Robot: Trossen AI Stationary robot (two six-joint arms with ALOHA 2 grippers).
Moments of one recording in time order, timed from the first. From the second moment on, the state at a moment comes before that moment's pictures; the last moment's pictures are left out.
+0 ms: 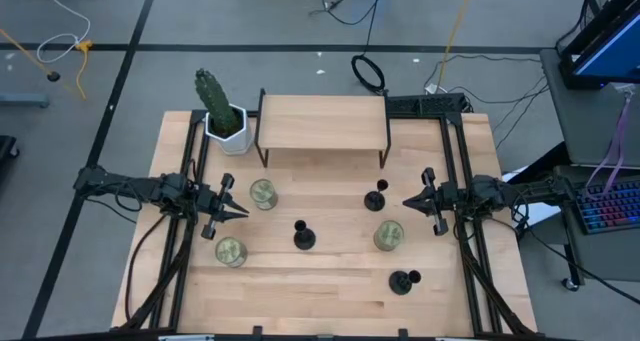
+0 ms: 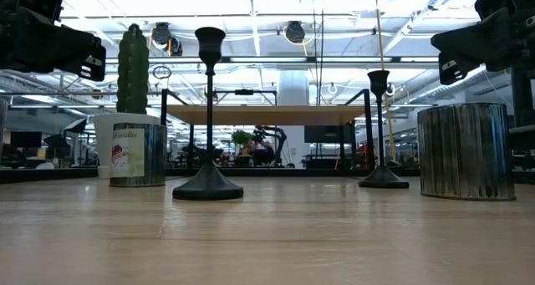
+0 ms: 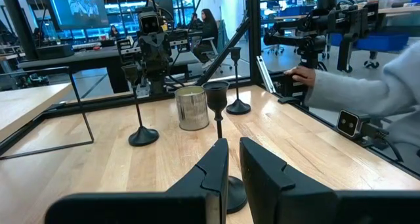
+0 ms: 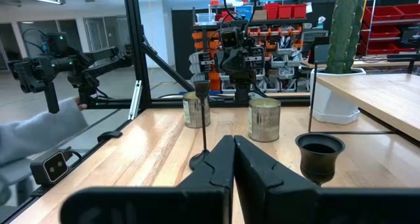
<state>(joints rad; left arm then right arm) -0.18 0.10 0.02 0.08 0.10 0.09 0.15 0.01 0.02 0.06 0.02 0.07</state>
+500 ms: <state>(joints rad) -0.18 0.10 0.02 0.08 0.10 0.09 0.15 0.01 0.02 0.08 0.02 0.39</state>
